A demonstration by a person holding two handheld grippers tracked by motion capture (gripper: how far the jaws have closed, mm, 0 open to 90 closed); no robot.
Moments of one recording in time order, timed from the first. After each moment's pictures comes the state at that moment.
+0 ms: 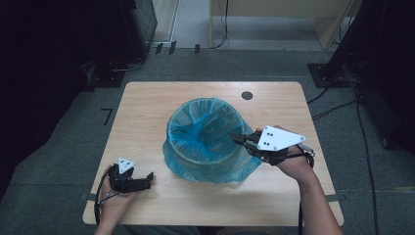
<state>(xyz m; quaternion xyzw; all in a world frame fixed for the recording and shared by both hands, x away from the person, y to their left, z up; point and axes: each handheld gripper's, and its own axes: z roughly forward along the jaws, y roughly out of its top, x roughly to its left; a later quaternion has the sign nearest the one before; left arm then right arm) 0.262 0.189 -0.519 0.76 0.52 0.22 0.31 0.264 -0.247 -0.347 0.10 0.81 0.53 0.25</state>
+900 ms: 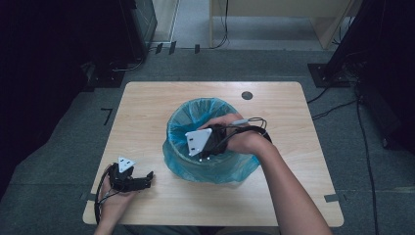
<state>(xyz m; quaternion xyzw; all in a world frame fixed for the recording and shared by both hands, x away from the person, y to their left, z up) 0.265 0.189 -0.519 0.76 0.53 0.22 0.31 0.304 -0.108 -0.347 -0.14 0.92 0.30 0.21</state>
